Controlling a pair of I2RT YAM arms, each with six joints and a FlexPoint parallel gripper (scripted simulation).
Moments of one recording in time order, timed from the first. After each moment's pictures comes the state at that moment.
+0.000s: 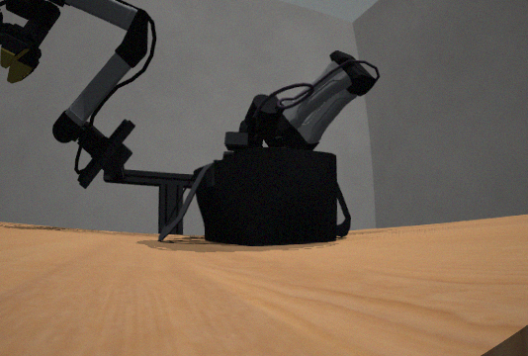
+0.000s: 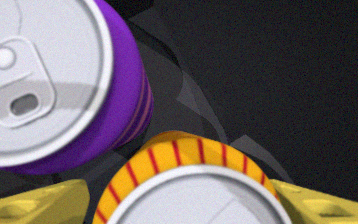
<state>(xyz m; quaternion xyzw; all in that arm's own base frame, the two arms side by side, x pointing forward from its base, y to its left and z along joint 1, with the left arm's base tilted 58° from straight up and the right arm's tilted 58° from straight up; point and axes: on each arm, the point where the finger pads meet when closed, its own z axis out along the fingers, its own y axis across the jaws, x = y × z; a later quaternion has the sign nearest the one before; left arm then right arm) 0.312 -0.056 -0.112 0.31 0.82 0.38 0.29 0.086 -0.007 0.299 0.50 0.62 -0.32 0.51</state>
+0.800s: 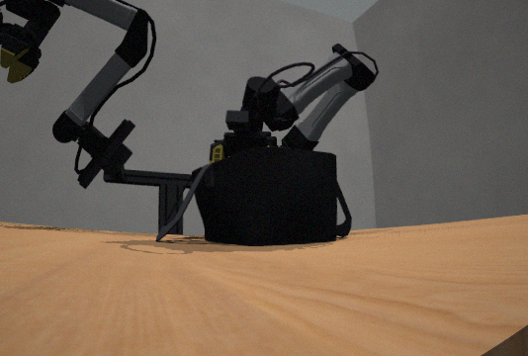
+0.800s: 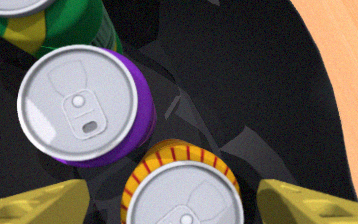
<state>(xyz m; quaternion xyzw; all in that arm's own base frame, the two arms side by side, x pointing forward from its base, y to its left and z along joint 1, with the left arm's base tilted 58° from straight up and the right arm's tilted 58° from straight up) 0.305 -0.090 -0.090 0.32 0.82 0.38 0.30 0.086 -0.007 0.299 0.50 0.62 -0.32 0.51</state>
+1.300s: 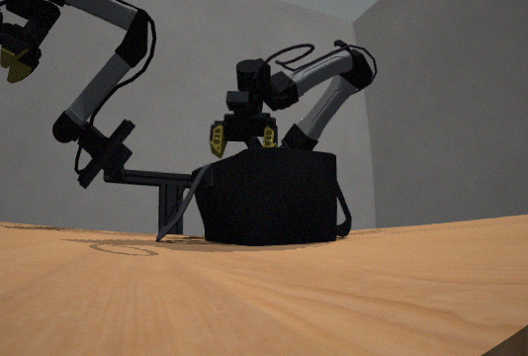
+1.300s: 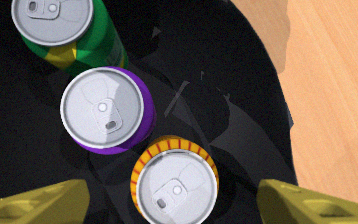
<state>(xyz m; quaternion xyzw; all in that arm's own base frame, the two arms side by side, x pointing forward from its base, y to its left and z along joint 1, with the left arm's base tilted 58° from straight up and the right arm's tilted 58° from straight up) 0.290 -0.122 -0.069 0.31 0.82 0.38 0.30 0.086 -0.007 0.299 0.50 0.62 -0.32 0.51</state>
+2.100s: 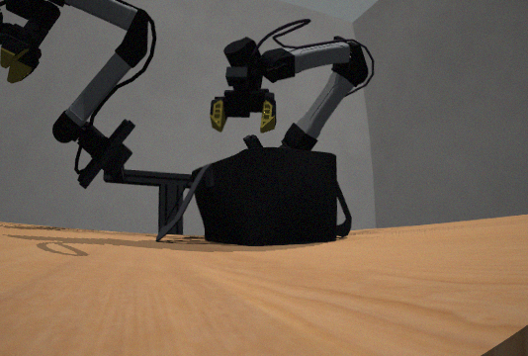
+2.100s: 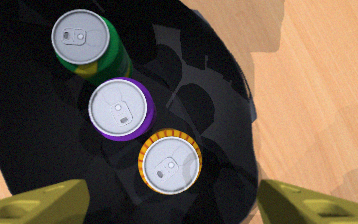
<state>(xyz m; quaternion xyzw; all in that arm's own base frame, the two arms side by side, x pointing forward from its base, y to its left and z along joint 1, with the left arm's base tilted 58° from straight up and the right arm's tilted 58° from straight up) 0.267 -0.165 -0.041 0.31 0.82 0.38 0.28 0.086 -0.007 0.299 0.50 0.62 -0.32 0.51</state>
